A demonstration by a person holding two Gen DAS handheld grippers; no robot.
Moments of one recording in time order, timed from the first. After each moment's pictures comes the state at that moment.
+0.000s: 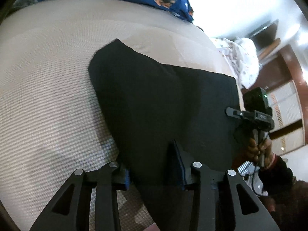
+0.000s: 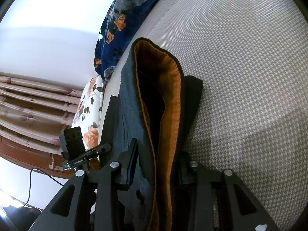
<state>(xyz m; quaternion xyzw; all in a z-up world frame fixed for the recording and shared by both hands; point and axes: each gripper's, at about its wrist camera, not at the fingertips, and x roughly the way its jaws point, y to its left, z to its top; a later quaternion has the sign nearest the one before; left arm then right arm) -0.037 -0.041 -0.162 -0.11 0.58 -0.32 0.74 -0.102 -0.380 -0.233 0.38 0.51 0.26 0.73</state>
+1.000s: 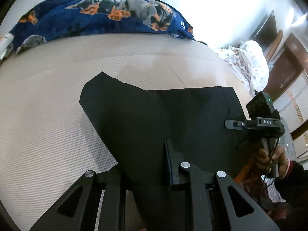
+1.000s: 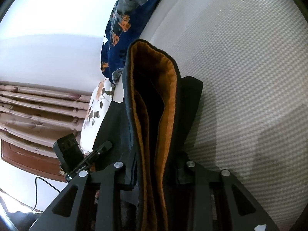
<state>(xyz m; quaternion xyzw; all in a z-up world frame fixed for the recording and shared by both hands) -0.054 -0.064 -0.113 -0.04 0.50 -0.26 0.83 -0.101 -0.358 -0.232 0.42 0.49 0.27 0.71</state>
